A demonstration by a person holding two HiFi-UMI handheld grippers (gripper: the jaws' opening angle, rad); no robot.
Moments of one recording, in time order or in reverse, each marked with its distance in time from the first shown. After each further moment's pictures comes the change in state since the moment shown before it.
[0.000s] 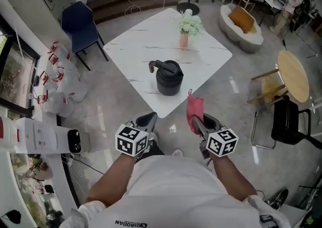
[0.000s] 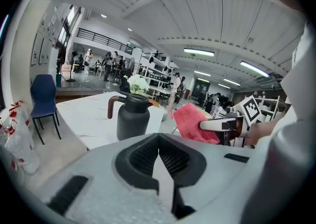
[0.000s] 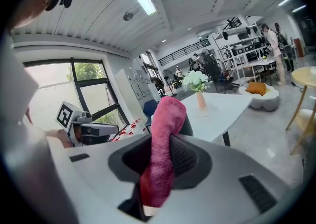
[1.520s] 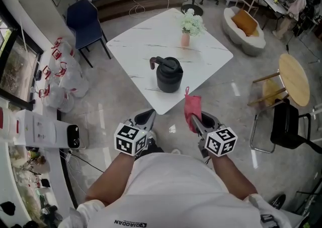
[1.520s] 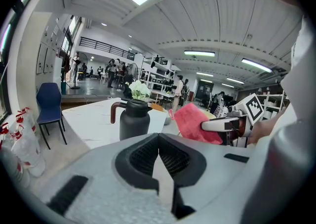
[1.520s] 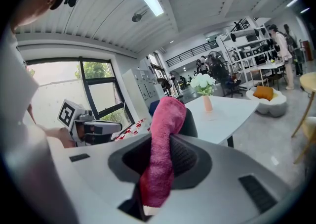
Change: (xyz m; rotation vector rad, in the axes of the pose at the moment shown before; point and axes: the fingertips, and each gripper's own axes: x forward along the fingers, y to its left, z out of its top) left arm -0.014 -0.014 0.007 0.039 -0.052 0.064; right arm -0.011 0.013 0.005 -0.058 -0.013 0.066
